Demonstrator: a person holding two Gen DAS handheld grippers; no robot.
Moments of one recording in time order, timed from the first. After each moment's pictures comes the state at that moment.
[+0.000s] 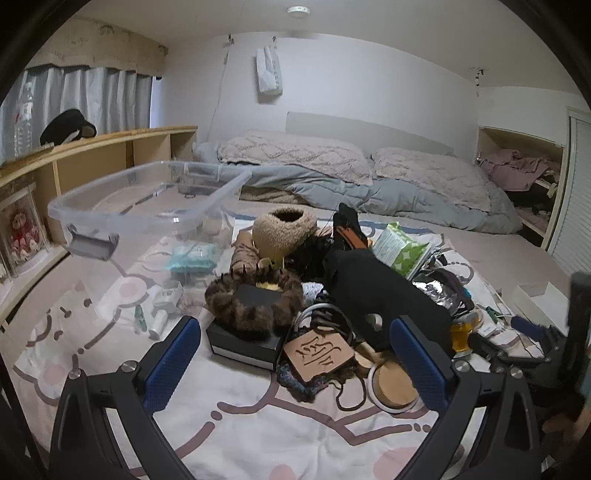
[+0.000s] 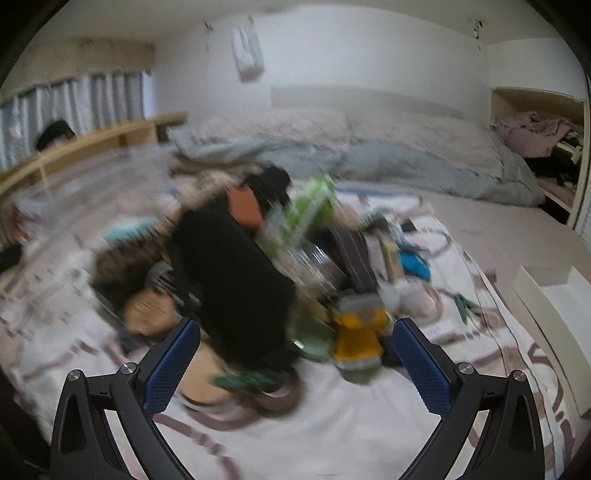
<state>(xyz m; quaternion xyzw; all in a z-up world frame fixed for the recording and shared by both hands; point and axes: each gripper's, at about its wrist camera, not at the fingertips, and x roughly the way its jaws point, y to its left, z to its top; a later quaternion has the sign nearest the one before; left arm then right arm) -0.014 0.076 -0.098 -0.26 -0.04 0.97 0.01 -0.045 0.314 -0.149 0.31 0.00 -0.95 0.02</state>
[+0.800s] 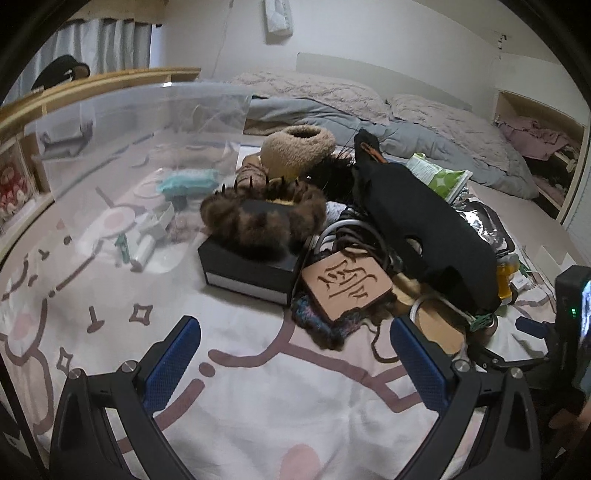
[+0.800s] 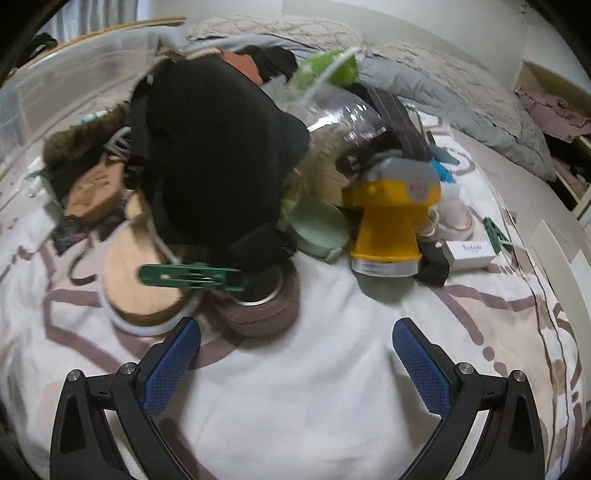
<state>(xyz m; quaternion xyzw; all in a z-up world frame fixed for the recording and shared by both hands) -0.039 0.062 -0.176 -0.36 -0.04 0.93 0.00 -0.070 0.295 -0.231 0.46 0.06 -0.89 0.00</state>
